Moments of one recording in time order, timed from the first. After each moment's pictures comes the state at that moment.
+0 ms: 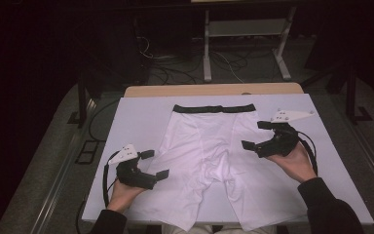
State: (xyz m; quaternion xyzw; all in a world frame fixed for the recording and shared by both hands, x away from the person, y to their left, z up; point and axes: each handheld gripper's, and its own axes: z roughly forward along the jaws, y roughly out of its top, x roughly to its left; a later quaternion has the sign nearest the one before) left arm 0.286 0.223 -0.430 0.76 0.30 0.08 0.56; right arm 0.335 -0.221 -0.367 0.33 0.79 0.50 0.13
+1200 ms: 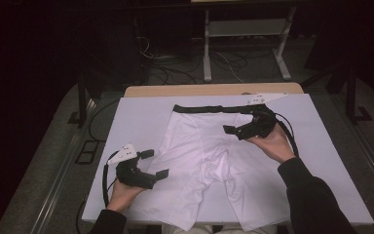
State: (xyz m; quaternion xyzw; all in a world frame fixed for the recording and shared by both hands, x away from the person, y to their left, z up) left arm 0.286 0.224 -0.430 0.76 0.30 0.08 0.57; right arm 0.382 -0.175 -0.351 0.31 0.80 0.50 0.12
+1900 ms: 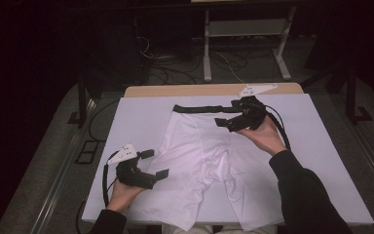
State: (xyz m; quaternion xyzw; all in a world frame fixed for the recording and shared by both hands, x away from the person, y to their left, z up) left arm 0.286 0.224 -0.430 0.76 0.30 0.08 0.57; right arm 0.403 -0.154 -0.344 0.31 0.80 0.49 0.13
